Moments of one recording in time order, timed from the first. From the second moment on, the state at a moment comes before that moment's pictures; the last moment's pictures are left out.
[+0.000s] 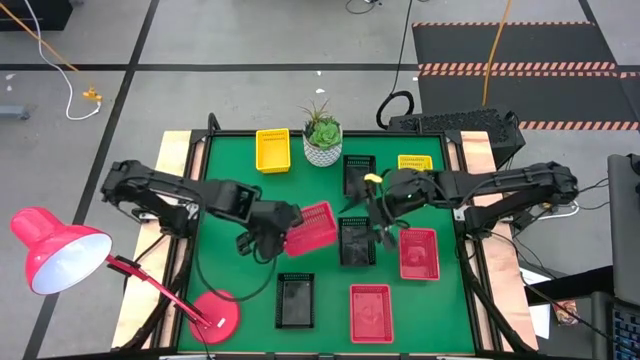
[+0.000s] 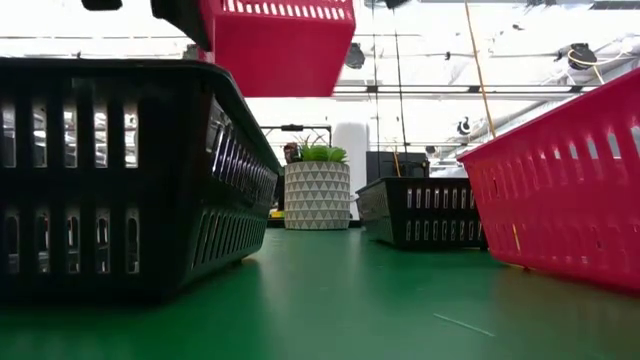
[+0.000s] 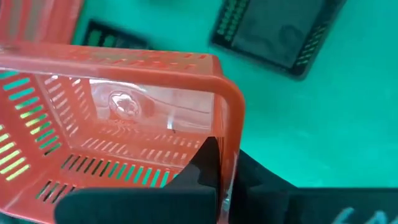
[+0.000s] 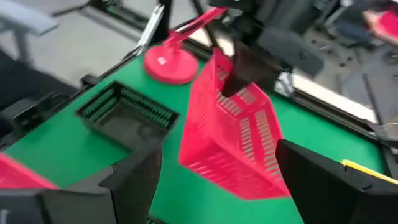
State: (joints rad) left arm -0.19 1.51 1.38 -0.98 0.08 1.01; right arm 0.08 1.26 1.08 -0.28 -0.21 -0.37
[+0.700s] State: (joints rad) left arm -0.18 1.56 1.37 -0.86 0.22 1.17; right arm 0.13 1.48 1.24 -0.43 -0.40 -0.43
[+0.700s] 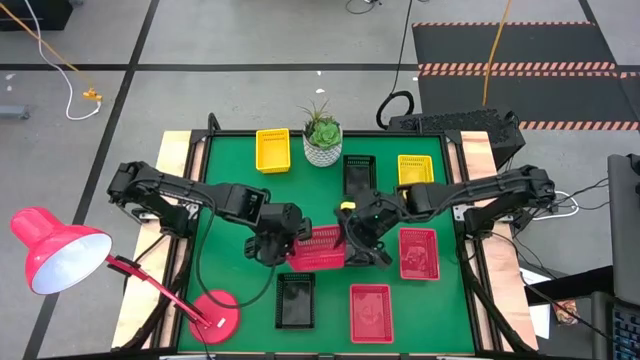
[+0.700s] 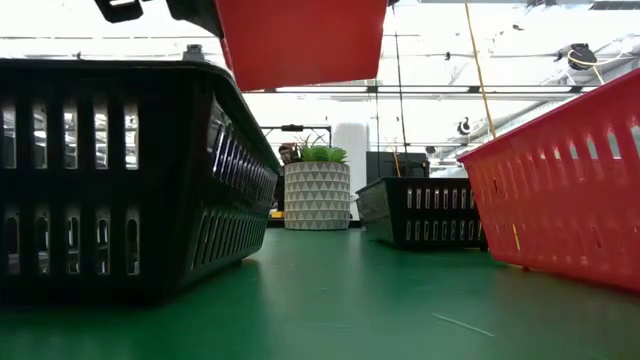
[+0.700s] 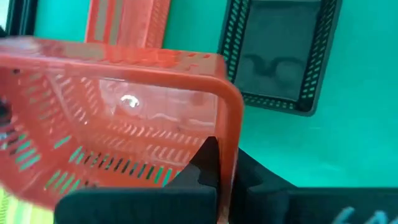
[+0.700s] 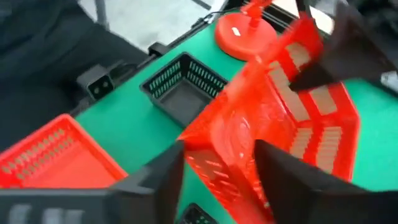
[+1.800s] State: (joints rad) left arm -0.09 1.42 1.42 -0.96 -0.45 -0.01; right arm 0.26 1.45 1.26 -0.86 -0.14 0.02
